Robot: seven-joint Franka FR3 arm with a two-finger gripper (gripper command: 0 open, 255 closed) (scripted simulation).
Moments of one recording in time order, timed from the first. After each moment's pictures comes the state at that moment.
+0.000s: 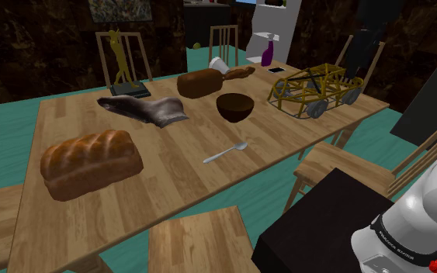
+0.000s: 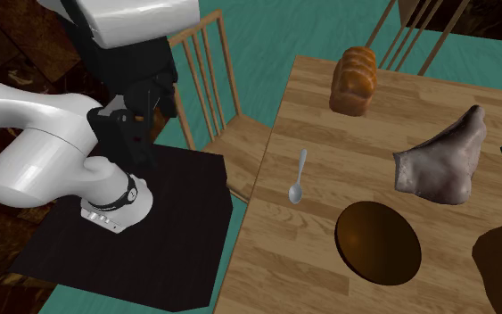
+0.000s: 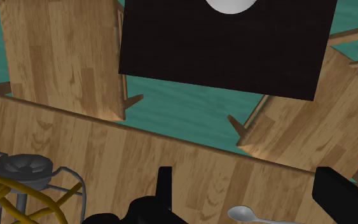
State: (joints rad) arm -0.02 -0.78 0.01 -2.27 -0.08 1.43 -0.14
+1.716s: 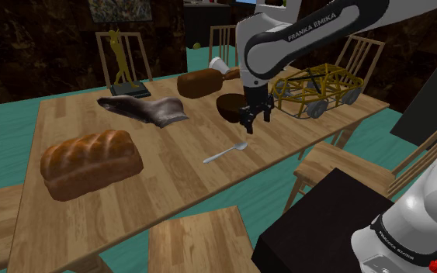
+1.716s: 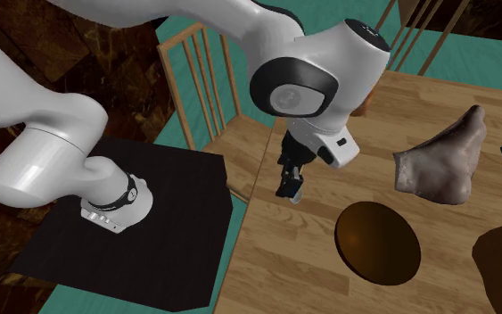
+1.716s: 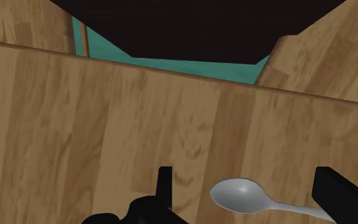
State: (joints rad) arm 0.00 -0.01 0.19 -2.18 -0.09 1.95 0.19
